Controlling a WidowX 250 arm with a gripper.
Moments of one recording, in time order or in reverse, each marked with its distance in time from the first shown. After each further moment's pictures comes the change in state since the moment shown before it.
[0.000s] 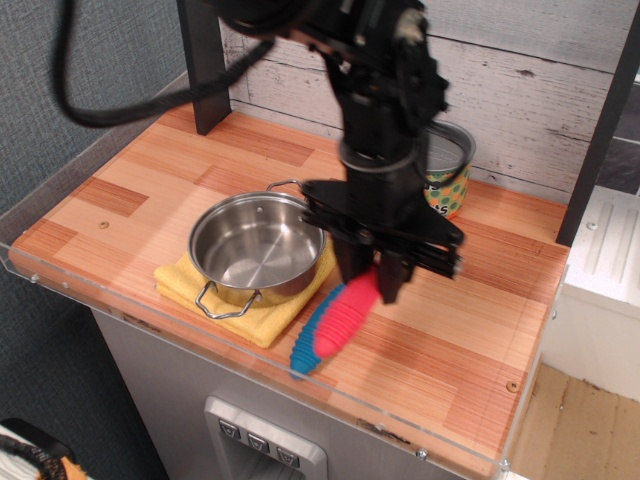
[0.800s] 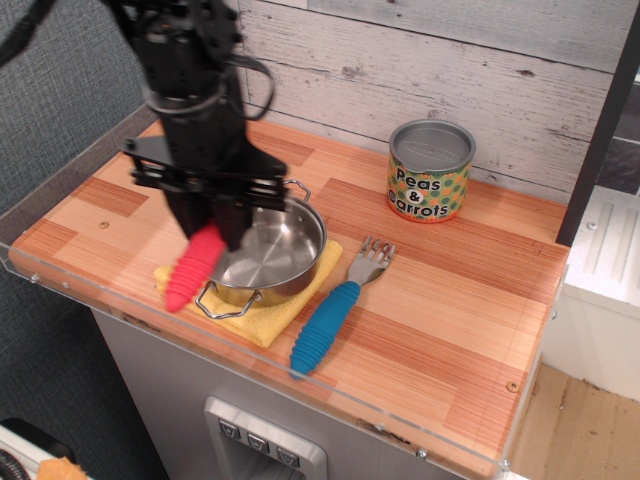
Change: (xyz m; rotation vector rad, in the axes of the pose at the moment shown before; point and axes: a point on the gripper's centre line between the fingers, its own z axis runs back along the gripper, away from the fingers) arm -0.029 0.101 0.028 0.062 -0.014 0.246
